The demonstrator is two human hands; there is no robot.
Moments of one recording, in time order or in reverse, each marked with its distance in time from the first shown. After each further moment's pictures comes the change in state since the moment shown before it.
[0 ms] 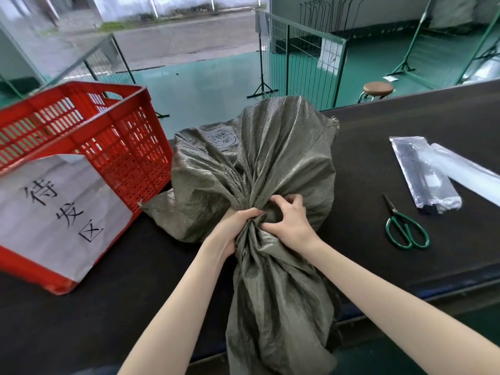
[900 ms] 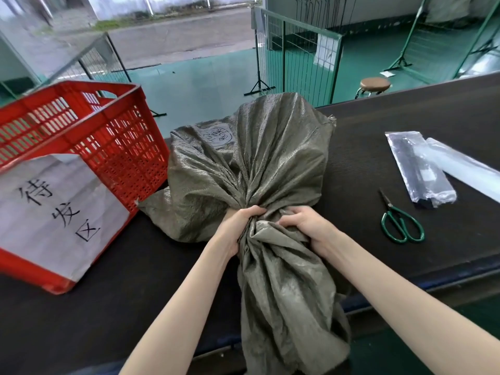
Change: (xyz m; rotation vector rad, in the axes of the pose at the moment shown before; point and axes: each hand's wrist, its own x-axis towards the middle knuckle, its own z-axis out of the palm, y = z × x) left_hand -0.007 -0.003 0.018 0.000 -0.001 -0.126; right_hand -0.007 0.022 -0.026 0.834 -0.304 0.266
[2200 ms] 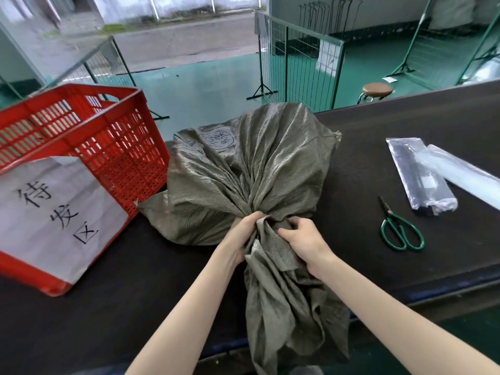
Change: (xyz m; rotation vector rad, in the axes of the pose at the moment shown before) left_hand 0.012 -0.011 0.016 -0.025 0.095 0.102; right_hand 0.001 0.028 0.004 -0.257 0.306 -0.062
